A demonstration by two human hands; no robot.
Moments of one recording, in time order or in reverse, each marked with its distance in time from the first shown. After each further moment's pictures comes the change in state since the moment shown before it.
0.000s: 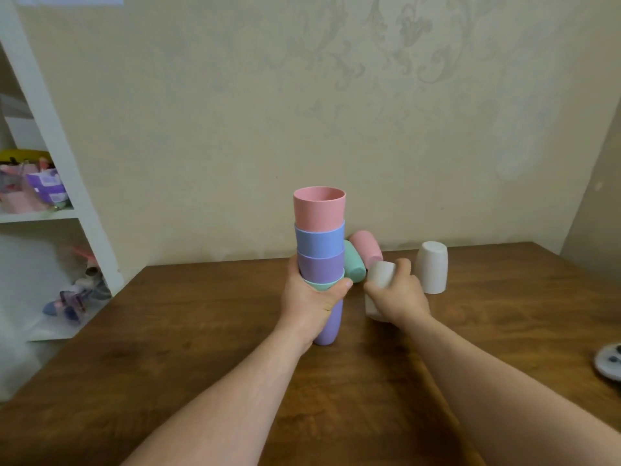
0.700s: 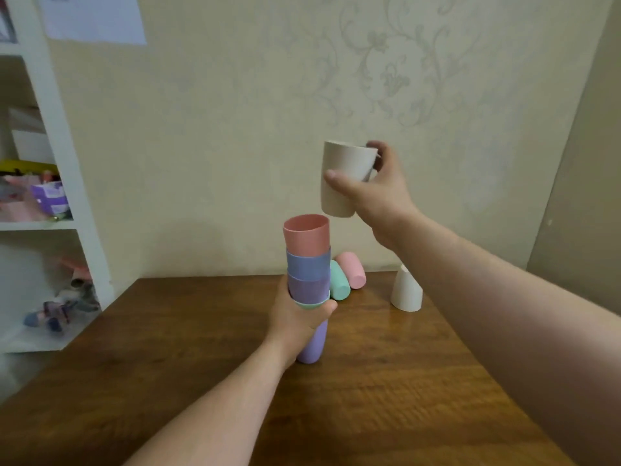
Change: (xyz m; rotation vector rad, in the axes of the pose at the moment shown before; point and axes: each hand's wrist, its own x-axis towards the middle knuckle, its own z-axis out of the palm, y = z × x) left_hand -0.018 0.018 -0.015 0.085 -0.111 -0.031; right_hand -0.064 -0.179 -0.131 0.684 0.083 -0.543
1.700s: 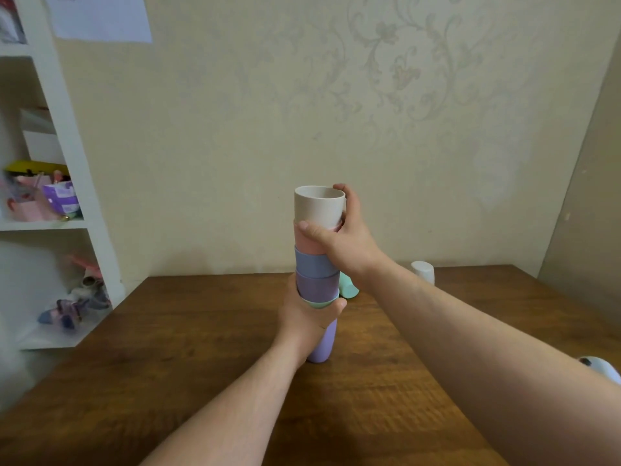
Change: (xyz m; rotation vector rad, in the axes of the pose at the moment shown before) left_hand 0.010 -0.004 0.005 0.239 0.045 0.013; right_hand -0.034 0.064 0.047 0.060 -0.268 0.082
